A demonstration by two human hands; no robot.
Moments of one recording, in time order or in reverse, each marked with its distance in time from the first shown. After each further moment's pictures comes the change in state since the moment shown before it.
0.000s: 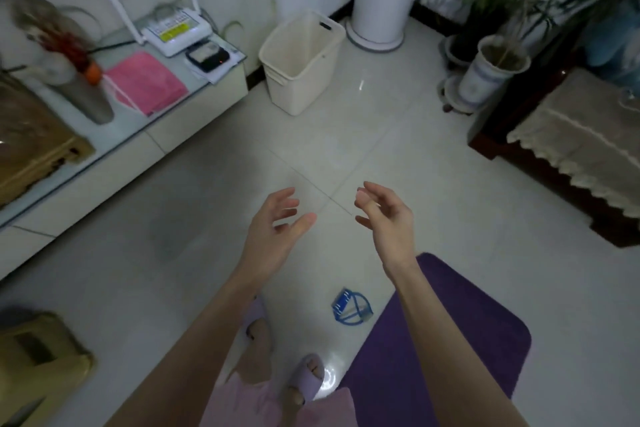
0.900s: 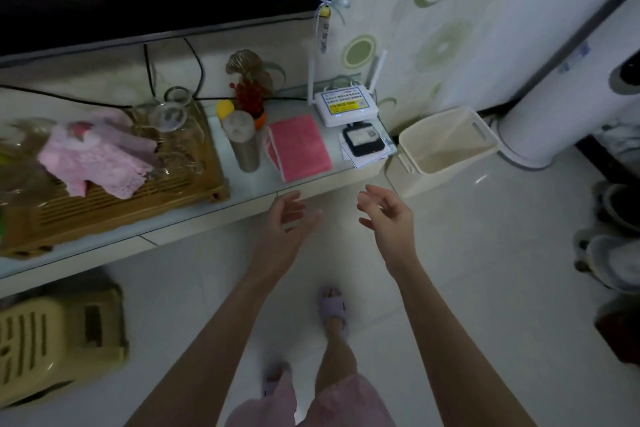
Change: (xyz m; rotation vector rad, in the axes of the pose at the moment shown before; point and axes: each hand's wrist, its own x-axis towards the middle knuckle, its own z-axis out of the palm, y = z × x) left_hand 0.213 0.036 -0.255 -0.235 0.521 -0.051; right_hand 0.176 -0.067 0.372 -0.143 -0.480 -0.021
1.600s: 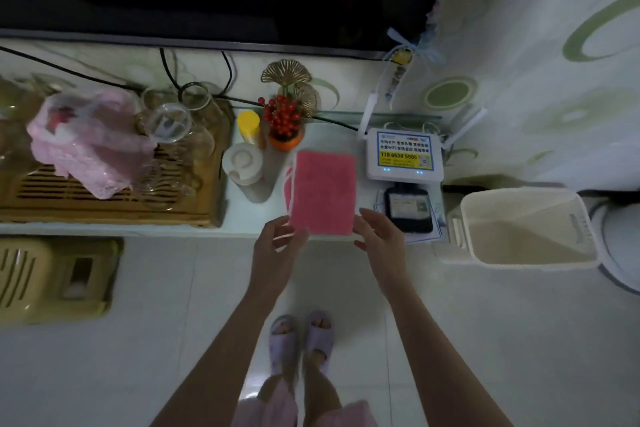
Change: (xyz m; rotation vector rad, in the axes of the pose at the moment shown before) left_hand 0.210 -0.045 0.054 -0.127 0.490 -0.243; right_hand 0.268 0.030 0.062 -0.217 -0.391 0.169
